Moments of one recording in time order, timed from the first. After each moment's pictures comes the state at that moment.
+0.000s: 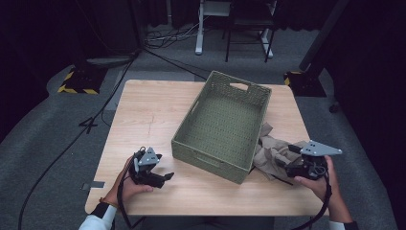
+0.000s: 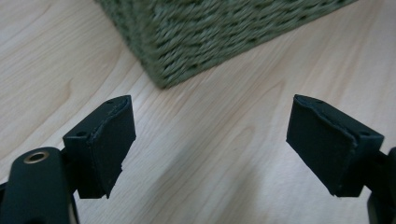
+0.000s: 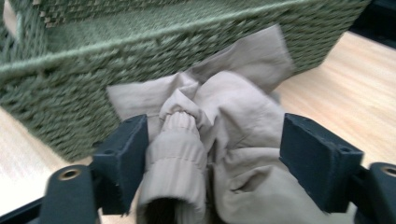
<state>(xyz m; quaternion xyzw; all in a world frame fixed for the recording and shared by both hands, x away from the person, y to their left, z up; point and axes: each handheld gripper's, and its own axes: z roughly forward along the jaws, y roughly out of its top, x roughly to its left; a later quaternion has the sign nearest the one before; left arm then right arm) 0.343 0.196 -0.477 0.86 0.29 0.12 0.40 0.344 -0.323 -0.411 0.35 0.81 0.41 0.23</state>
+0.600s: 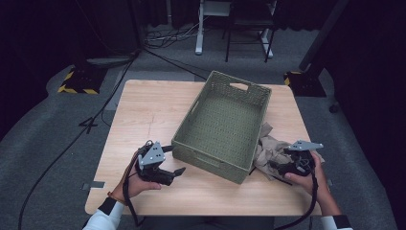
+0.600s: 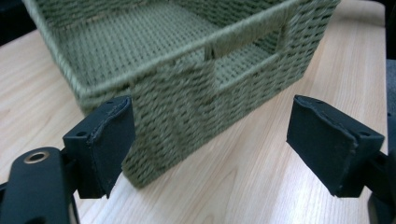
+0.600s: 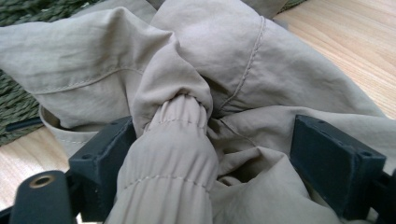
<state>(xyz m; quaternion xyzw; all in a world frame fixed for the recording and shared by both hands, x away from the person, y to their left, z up) 0.334 0.170 -0.429 0.84 0.22 0.15 0.47 0.380 -0.322 -0.462 0.41 0.83 0.34 0.18</state>
